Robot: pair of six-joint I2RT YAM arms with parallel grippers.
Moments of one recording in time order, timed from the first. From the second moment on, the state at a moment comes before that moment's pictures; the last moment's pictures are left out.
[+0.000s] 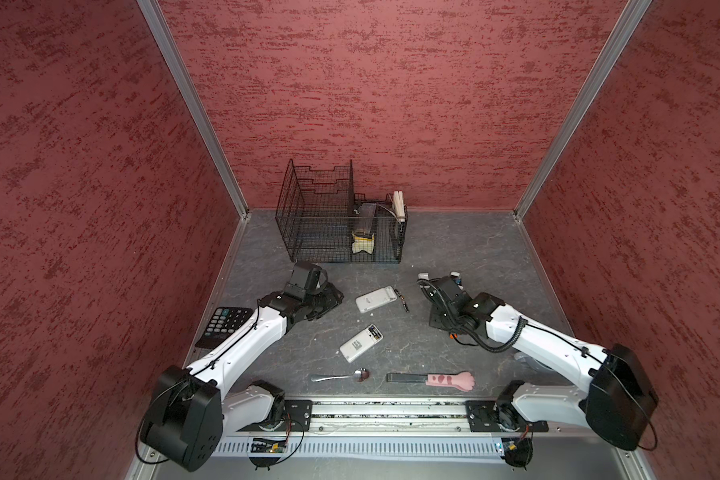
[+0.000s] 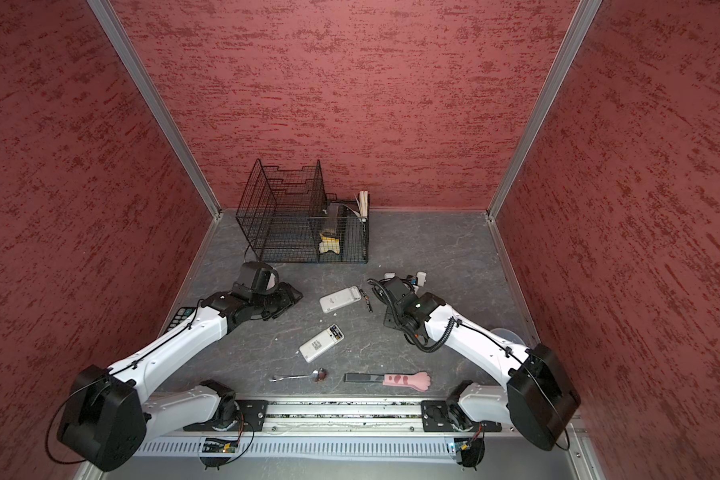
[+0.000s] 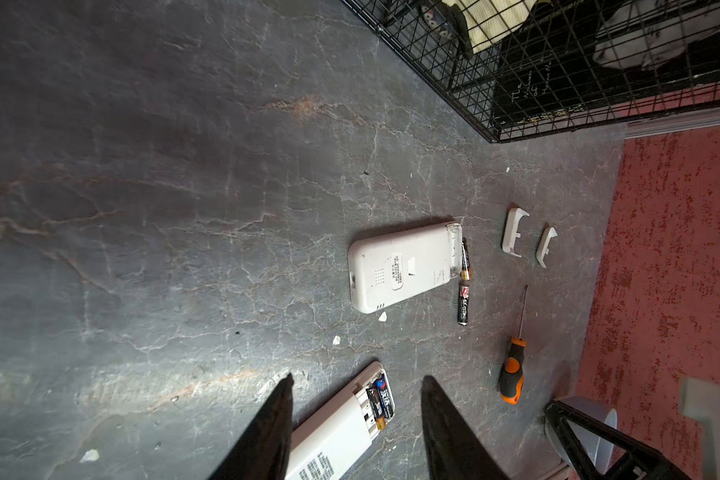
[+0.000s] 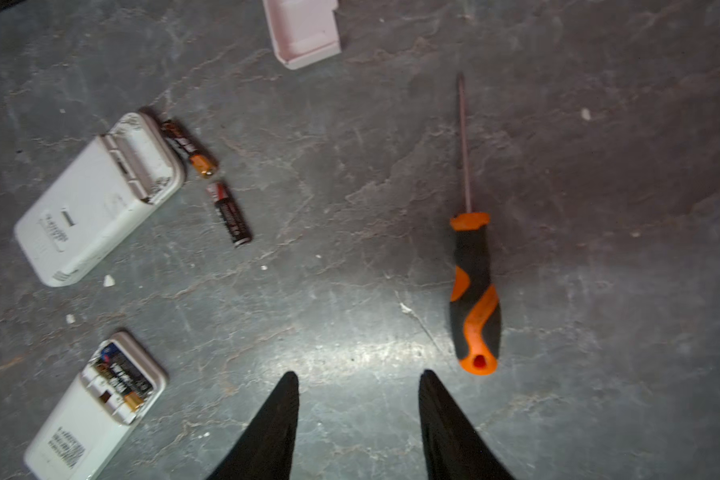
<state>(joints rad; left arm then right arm) -0.38 1.20 0.74 -0.44 0.21 -0.88 0.66 1.27 0.81 -0.74 0.18 0.90</state>
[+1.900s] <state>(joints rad) -0.37 1.33 0.73 -0.15 0.45 -0.89 0.67 1.21 0.76 -0.49 -0.30 0.51</state>
